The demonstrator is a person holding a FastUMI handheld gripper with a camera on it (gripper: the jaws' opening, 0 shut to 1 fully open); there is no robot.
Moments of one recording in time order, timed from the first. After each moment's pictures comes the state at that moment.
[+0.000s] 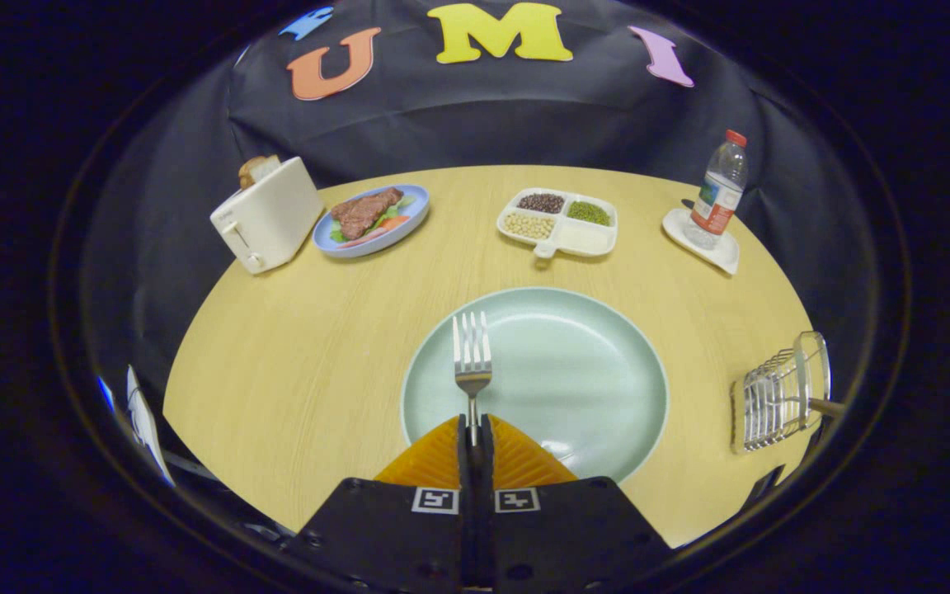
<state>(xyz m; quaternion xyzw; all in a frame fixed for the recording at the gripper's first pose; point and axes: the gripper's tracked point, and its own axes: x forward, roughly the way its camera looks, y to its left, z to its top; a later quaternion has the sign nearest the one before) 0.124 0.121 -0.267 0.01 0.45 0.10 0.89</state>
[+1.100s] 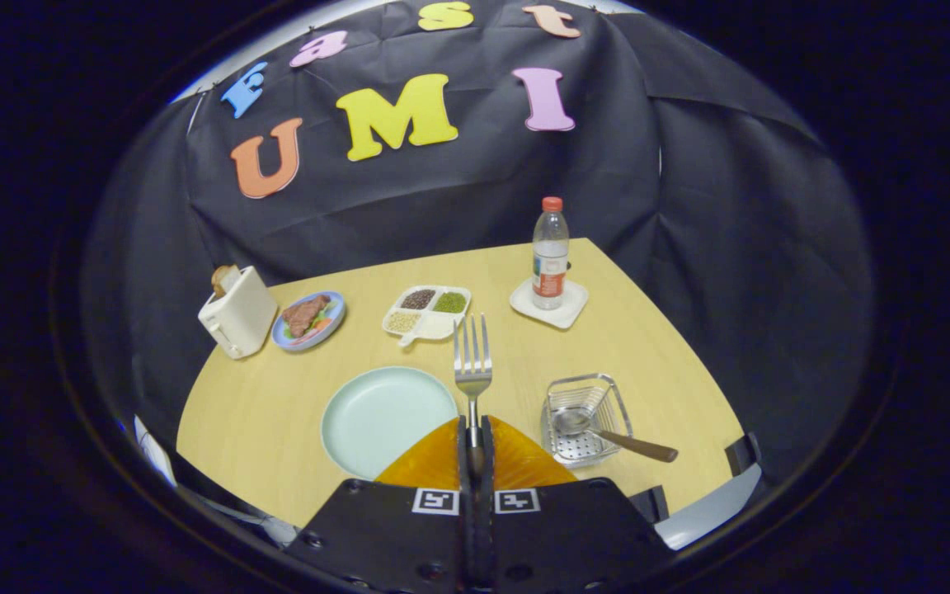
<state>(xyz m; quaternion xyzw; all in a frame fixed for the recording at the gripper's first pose) 0.090 -0.067 -0.147 0.06 0.35 0.01 0.94</state>
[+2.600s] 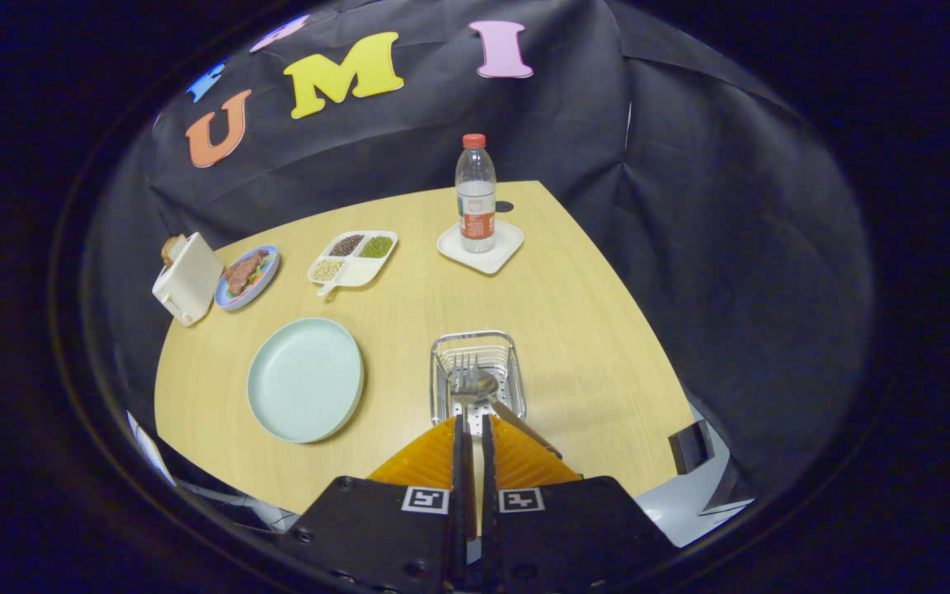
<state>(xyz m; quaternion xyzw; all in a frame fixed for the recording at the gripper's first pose) 0.082 -0.150 -0.183 0.05 0.45 -0.04 0.89</state>
